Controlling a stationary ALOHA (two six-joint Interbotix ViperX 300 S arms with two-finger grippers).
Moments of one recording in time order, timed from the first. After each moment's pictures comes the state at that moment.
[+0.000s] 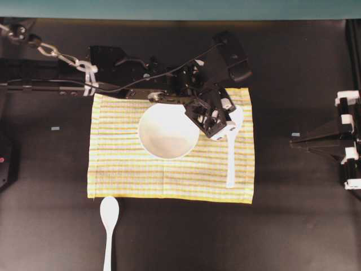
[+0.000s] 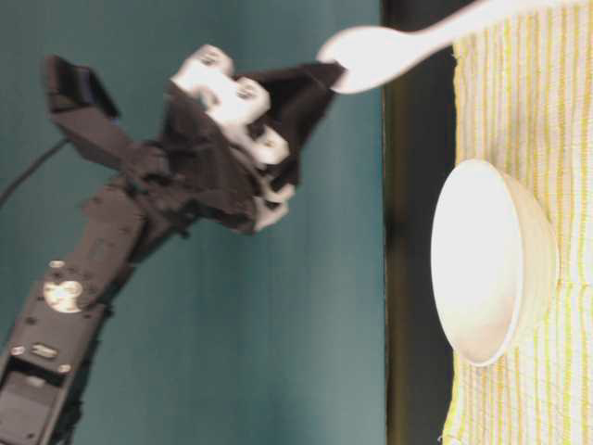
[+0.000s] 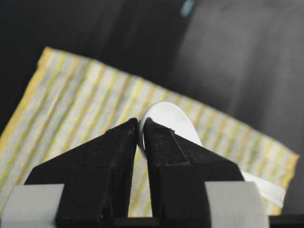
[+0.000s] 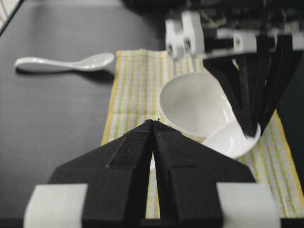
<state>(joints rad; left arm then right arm) 0.16 0.33 0.02 0.04 0.40 -0.28 0.07 -1.02 1.24 0.00 -0.03 0.00</state>
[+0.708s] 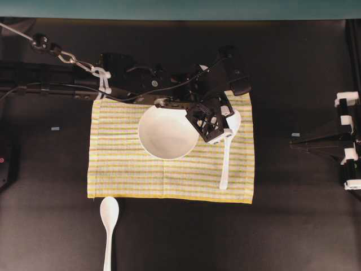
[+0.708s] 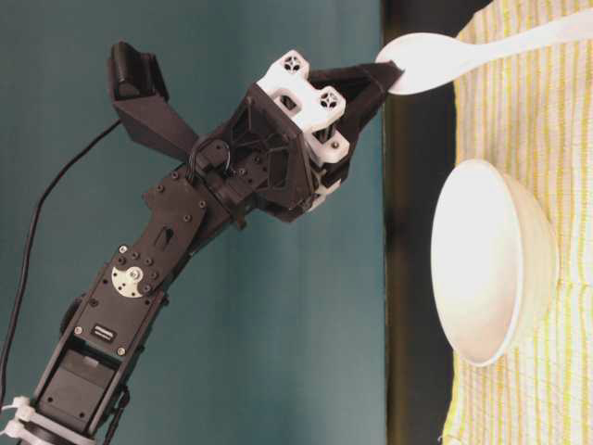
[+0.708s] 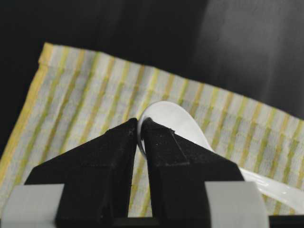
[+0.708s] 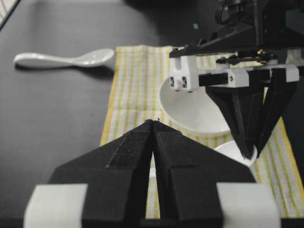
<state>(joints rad) 0.17 0.40 0.03 0.04 0.34 -0.17 0.07 -1.02 1.25 0.00 -0.03 0.00</state>
